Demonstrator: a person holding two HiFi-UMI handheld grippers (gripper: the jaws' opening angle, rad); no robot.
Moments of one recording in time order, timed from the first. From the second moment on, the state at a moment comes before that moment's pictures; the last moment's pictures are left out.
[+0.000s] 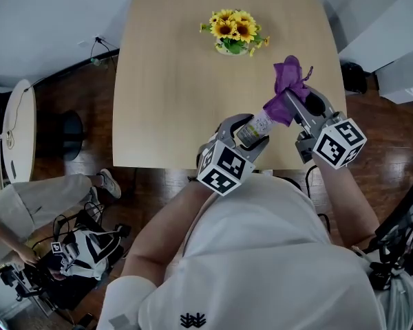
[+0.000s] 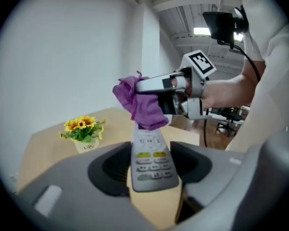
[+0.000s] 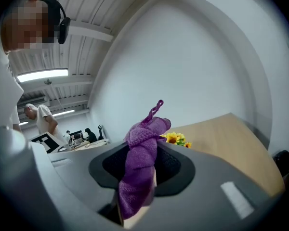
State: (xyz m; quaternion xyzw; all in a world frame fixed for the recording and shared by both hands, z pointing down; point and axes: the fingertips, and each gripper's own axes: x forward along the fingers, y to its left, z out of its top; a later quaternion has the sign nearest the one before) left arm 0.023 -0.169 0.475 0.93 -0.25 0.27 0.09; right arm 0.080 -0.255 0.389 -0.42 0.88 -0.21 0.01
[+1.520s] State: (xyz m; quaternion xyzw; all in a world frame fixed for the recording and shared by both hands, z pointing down) left arm -0.009 -0.134 0.465 0.93 -0.25 0.25 0.07; right arm 0.004 -0.191 0.371 -0.39 0.88 -0.25 0.05
